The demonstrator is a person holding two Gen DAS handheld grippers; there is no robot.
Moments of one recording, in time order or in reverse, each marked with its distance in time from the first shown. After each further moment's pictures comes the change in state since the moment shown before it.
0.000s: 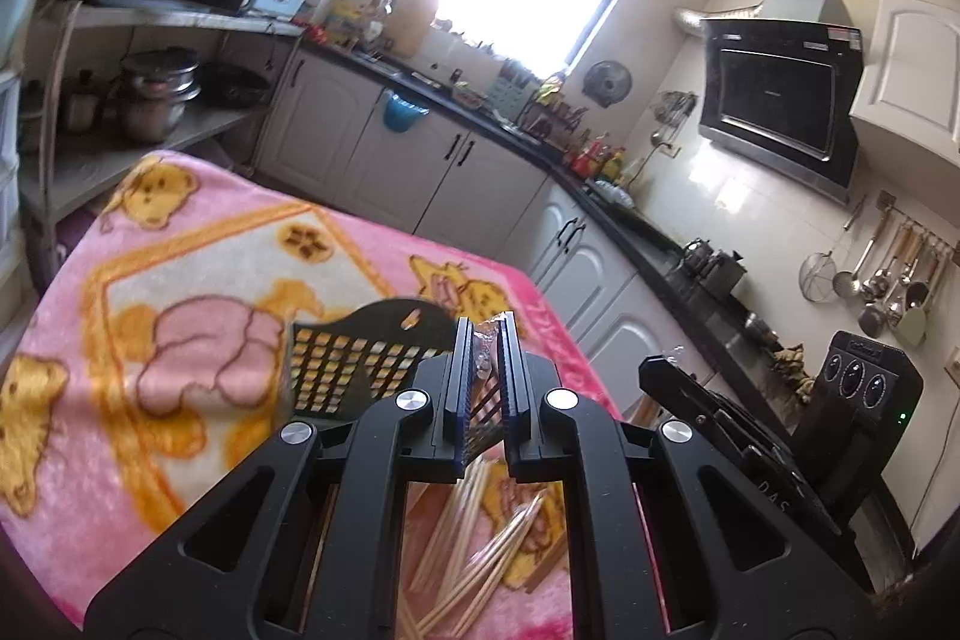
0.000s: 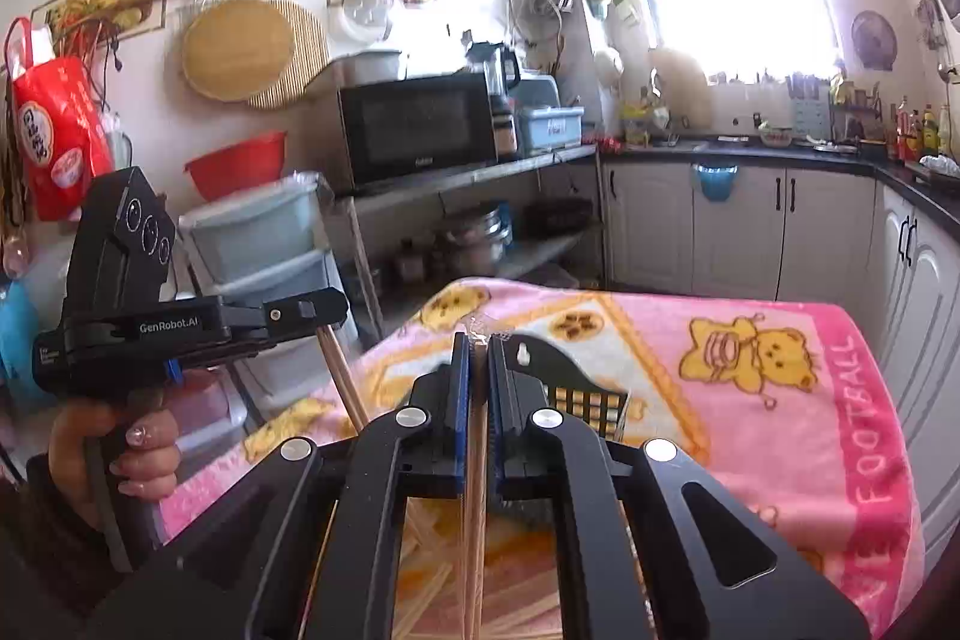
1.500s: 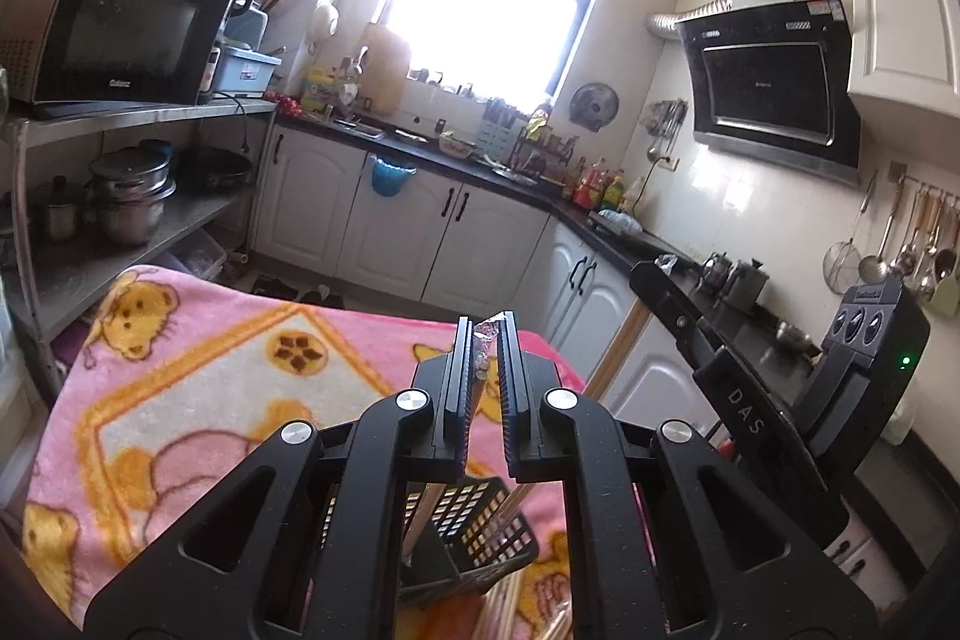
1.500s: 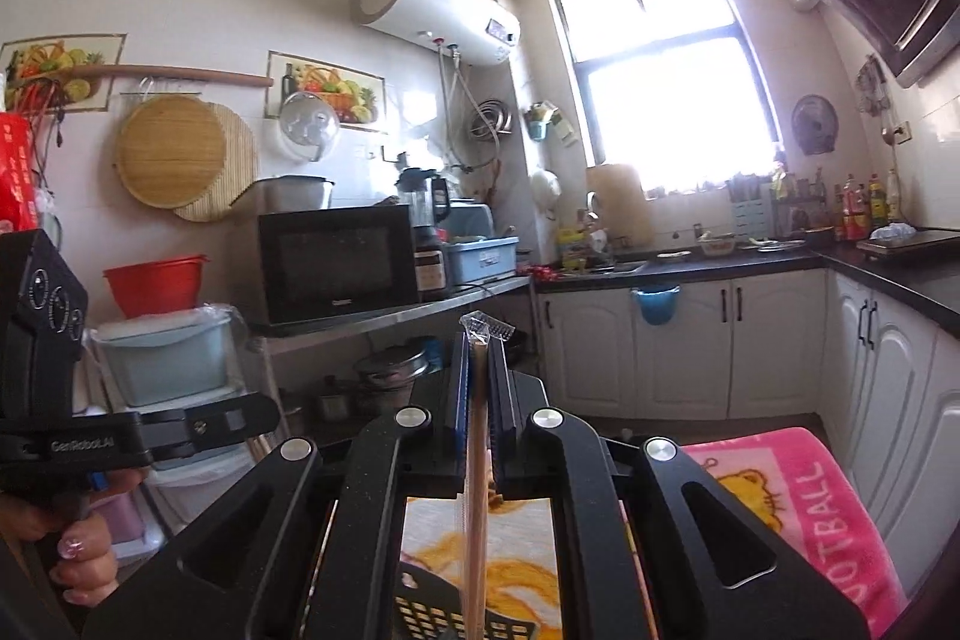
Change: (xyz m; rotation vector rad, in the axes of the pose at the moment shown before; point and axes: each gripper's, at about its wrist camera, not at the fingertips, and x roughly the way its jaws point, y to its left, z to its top) left arm 0.052 -0.018 0.050 0.157 -0.097 0.042; right arm 0.062 -0.056 0.049 -0.014 -0.320 -0.187
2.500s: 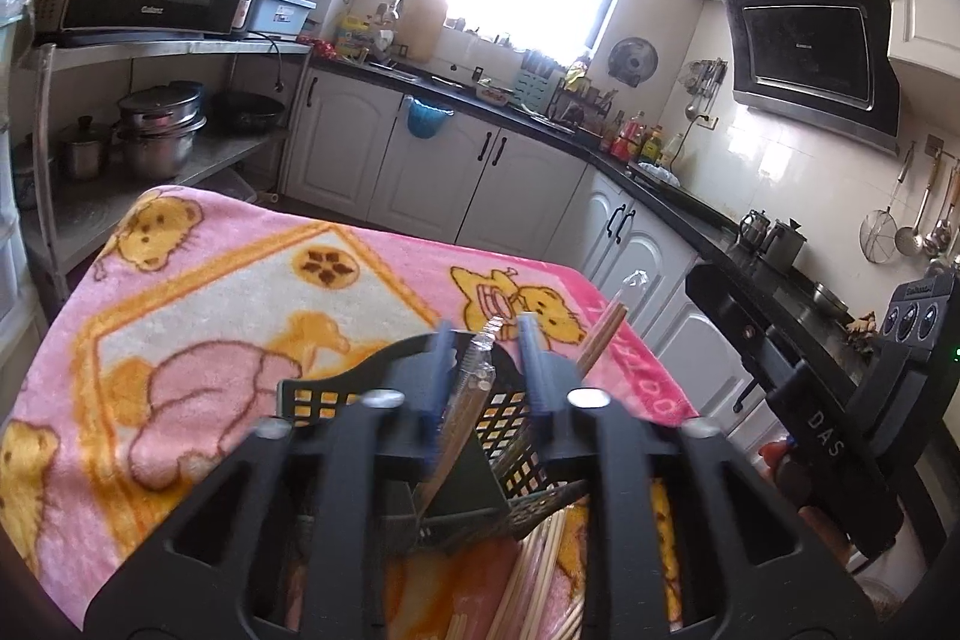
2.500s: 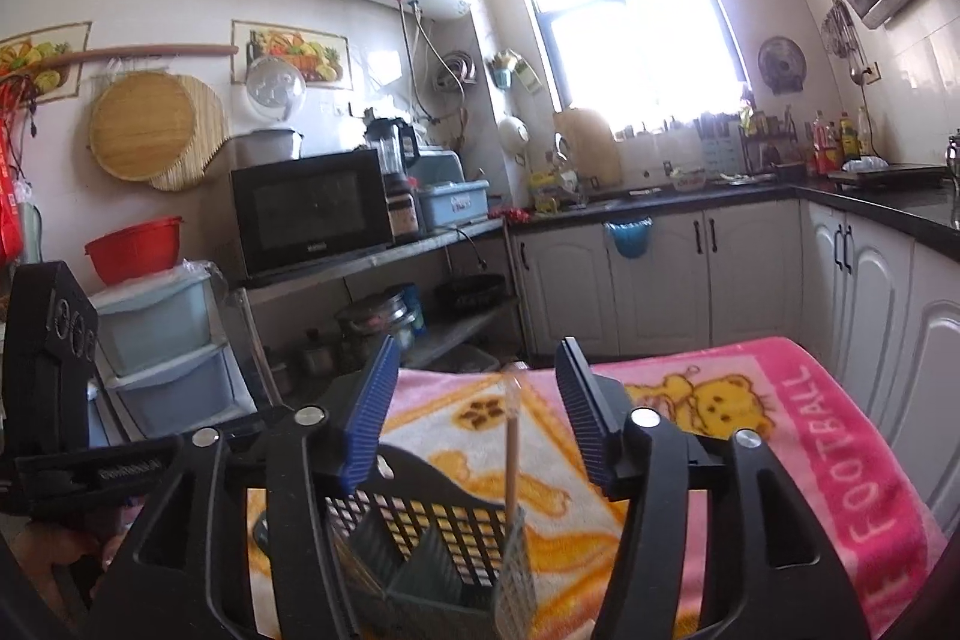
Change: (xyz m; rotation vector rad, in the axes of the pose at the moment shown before) left arm 0.021 0.018 -0.062 -0.040 0.104 0.081; right arm -0.022 -0.011 -0.057 0.079 0.152 -0.058
